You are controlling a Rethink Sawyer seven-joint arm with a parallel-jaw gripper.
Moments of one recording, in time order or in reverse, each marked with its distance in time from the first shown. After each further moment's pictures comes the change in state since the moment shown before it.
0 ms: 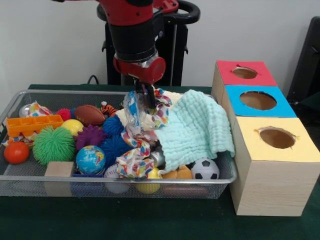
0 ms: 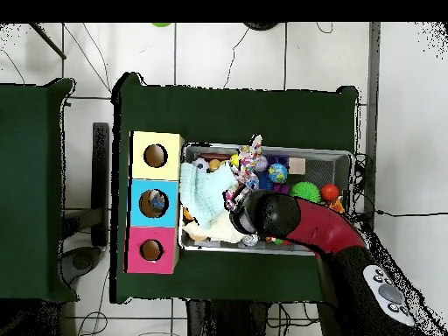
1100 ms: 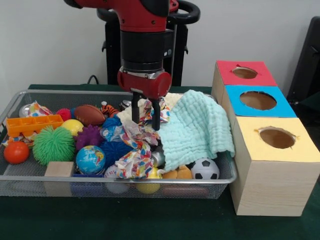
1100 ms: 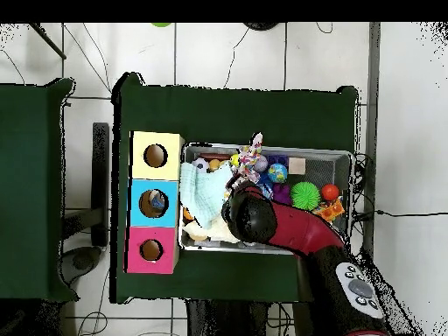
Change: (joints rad) arm 0.120 0.025 -0.095 0.004 0.008 -0.363 0.000
